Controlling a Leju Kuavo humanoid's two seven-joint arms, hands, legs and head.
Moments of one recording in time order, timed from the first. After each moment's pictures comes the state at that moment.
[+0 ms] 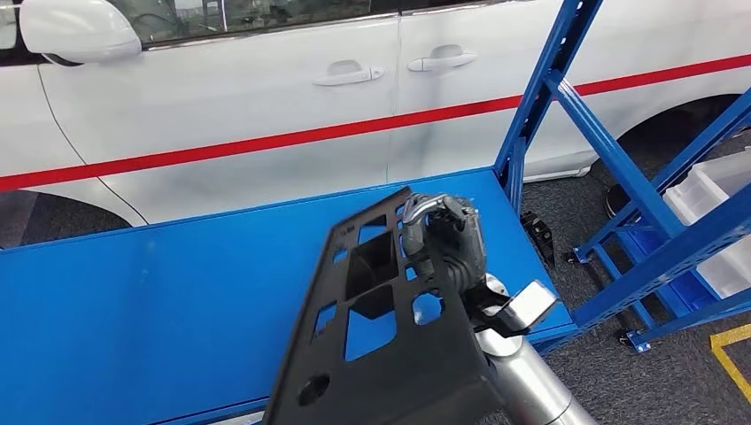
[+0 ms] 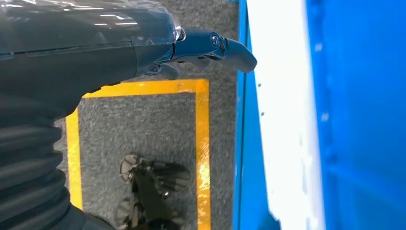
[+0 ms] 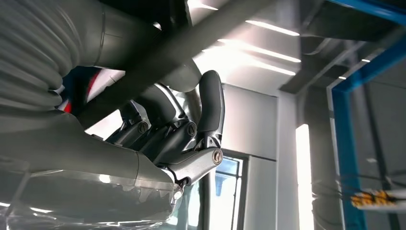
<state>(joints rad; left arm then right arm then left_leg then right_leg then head) -0.08 0.06 -0.91 -0.16 1.20 0.17 -0.67 -0.35 -0.07 0.53 -1.68 -0.02 -0.08 -0.68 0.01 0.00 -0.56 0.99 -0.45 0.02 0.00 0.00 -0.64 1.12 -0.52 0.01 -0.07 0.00</state>
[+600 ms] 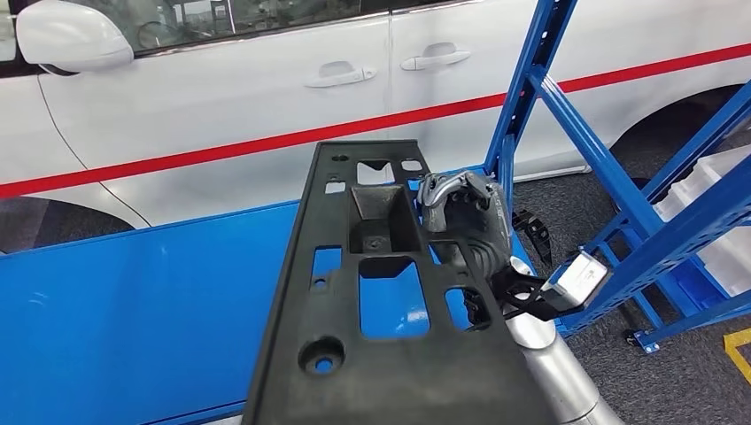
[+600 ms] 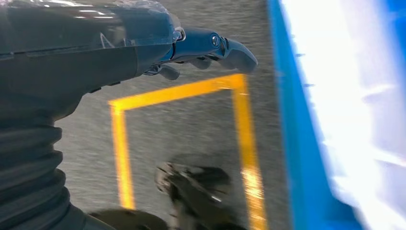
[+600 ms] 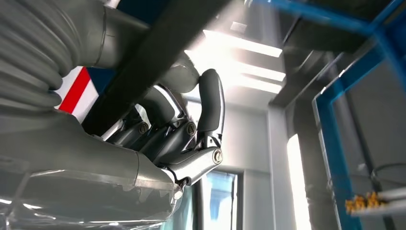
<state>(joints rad) -0.08 0.04 -0.99 -0.16 1.11 0.28 -0.46 -0.39 -0.11 0.49 -1.80 -0.13 0.04 -0.52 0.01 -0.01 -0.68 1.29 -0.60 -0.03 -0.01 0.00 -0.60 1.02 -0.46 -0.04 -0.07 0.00</state>
